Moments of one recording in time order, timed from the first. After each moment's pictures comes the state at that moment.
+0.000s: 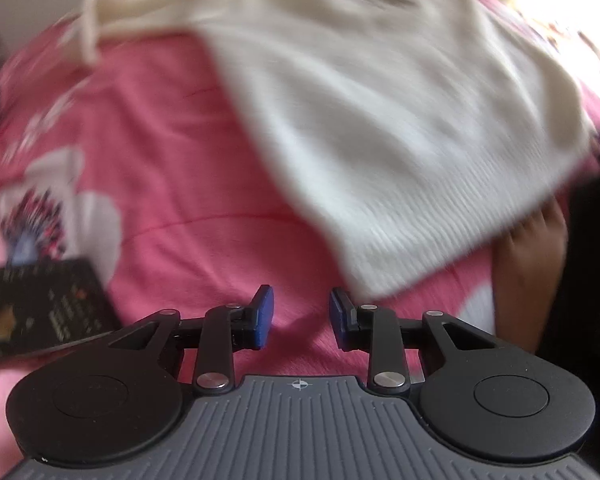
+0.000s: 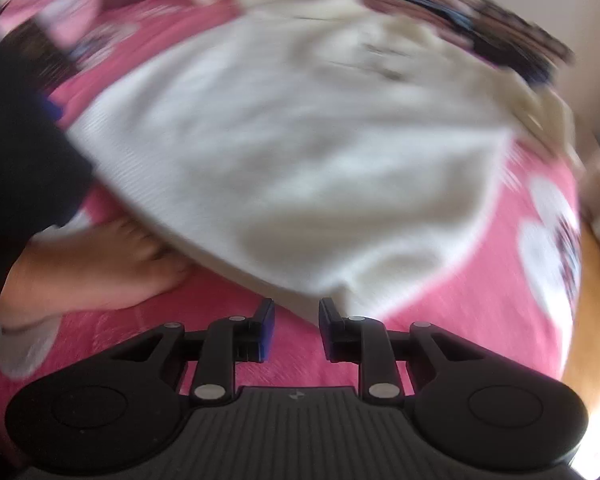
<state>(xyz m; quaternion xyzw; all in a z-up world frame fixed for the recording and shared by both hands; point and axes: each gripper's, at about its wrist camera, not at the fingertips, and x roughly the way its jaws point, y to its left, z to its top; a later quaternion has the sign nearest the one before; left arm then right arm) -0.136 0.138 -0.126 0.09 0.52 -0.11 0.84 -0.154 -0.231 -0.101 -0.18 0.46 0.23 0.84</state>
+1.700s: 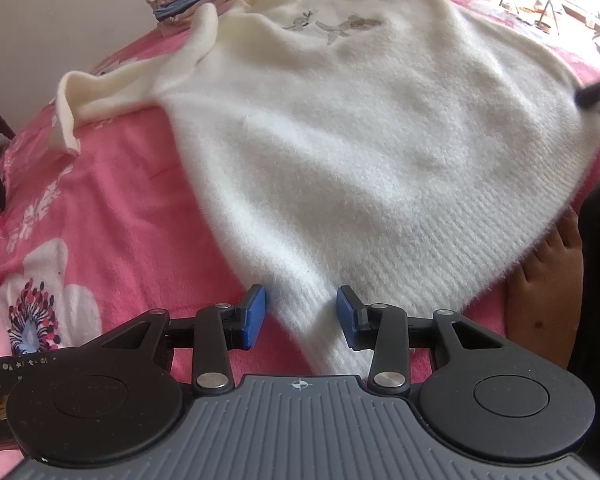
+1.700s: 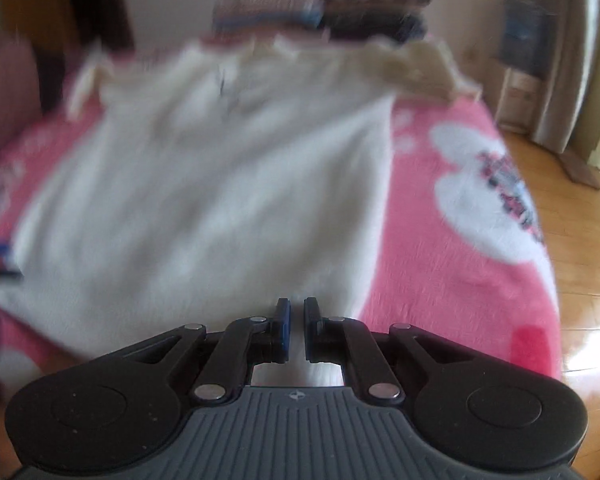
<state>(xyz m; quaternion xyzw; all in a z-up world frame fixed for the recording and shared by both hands) -0.128 0.084 -0.142 0.20 0.44 -0.13 0.86 -0.117 -0.265 -0.120 -0.04 0.45 0.12 0.89</state>
